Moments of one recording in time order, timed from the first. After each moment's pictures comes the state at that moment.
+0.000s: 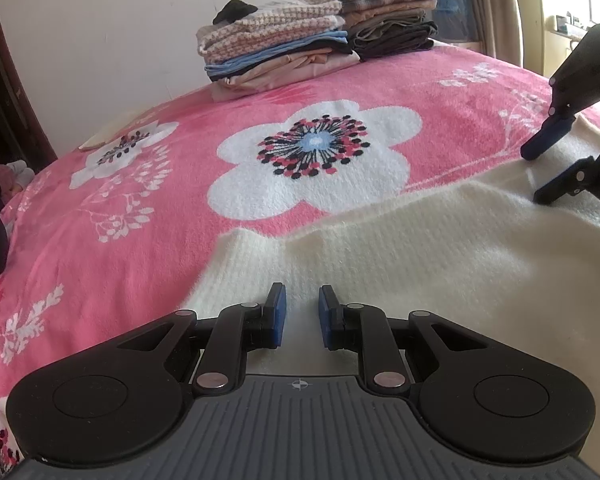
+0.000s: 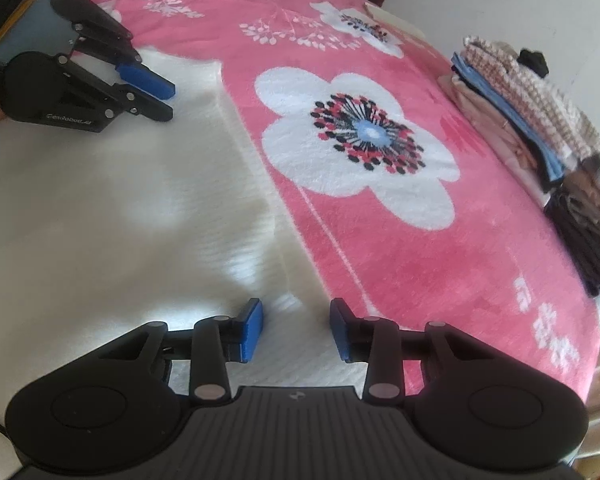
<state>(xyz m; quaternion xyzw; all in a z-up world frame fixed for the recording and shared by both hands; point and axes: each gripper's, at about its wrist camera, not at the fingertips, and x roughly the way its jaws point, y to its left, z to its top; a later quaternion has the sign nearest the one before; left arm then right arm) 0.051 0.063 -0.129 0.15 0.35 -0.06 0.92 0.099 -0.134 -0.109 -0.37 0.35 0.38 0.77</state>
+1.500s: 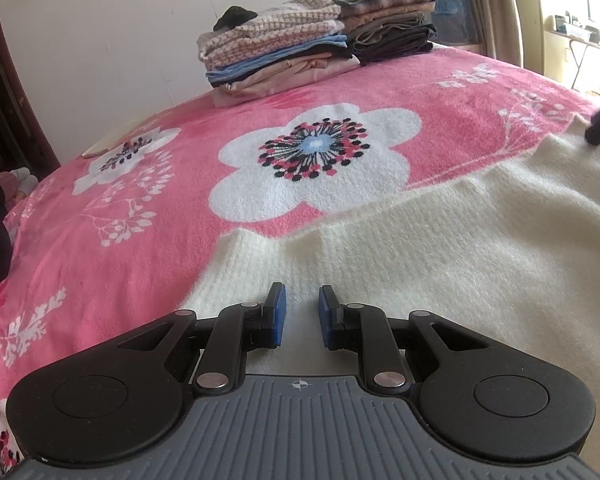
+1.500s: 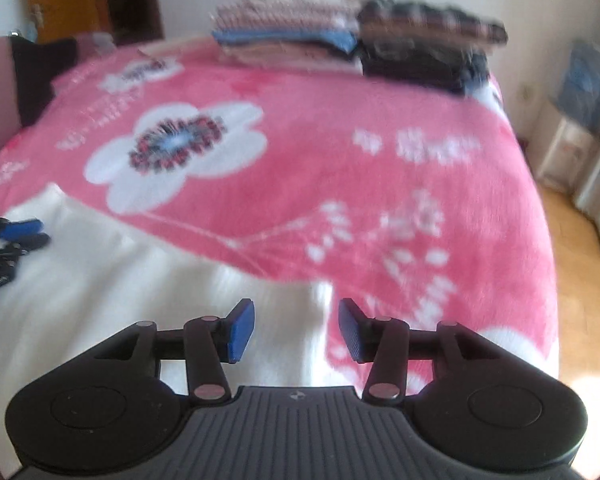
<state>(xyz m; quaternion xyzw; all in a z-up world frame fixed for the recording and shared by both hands) 0.048 0.060 -0.133 0.16 0.33 -0.05 0.93 0.109 -0.248 -0.083 -0.05 0.44 0.17 0.88</state>
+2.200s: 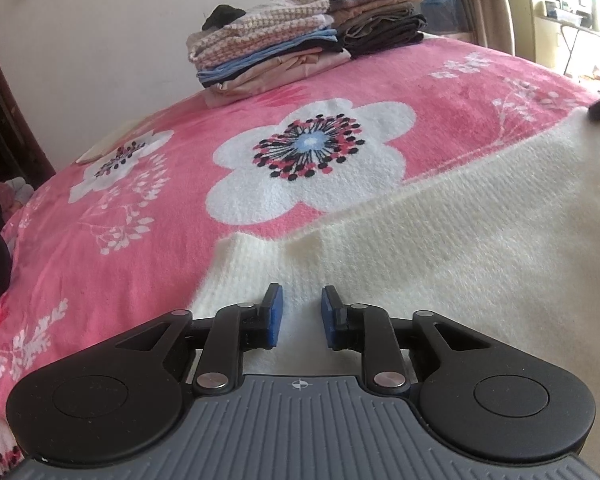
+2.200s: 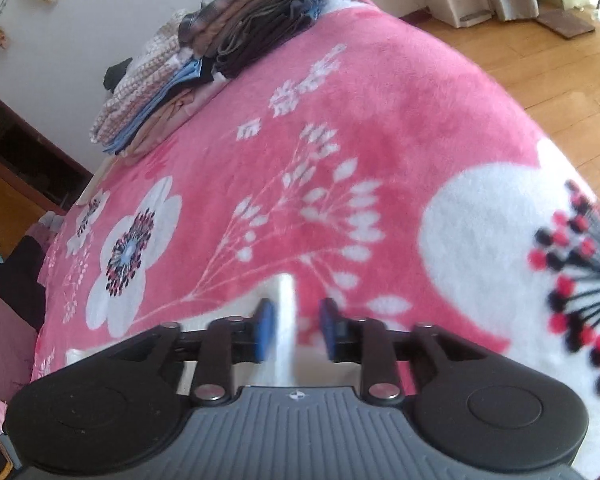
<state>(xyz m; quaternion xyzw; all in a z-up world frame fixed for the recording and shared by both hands) 0.051 0.059 -0.127 0.18 0.35 -0.05 0.92 0.098 -0.331 -0.116 0.26 0.44 0.08 0.85</state>
